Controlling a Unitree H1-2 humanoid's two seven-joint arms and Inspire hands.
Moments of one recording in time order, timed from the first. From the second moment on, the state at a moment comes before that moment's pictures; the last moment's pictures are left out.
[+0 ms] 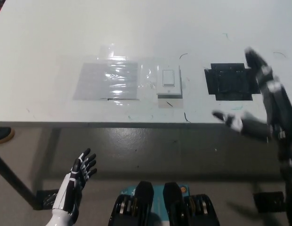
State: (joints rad) left_arm 0.05 0.07 0.00 -0.03 -0.07 0.00 -0.09; right_arm -0.40 -0.22 0.05 -0.21 -0.06 -0.10 0.13
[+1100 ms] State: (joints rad) left_arm 0.05 0.07 0.01 -0.06 -0.08 -0.01 -0.09; right_arm -1.11 -0.28 0.67 0.56 -0.49 0.15 0.46
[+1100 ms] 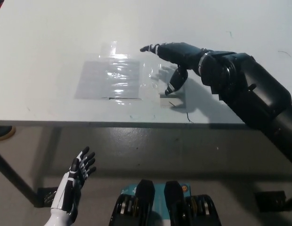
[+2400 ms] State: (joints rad) left_arm 0.05 0.07 0.01 -0.07 -0.09 -0.01 -0.09; right_arm -1.02 -0.30 0.69 0.56 -0.61 0.16 0.59
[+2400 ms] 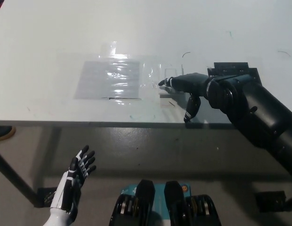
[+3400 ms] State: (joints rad) left_arm 0.04 0.07 0.01 -0.07 -0.09 -0.01 -0.09; right_arm -1.02 -0.34 0.36 0.39 -0.49 0.10 0.57
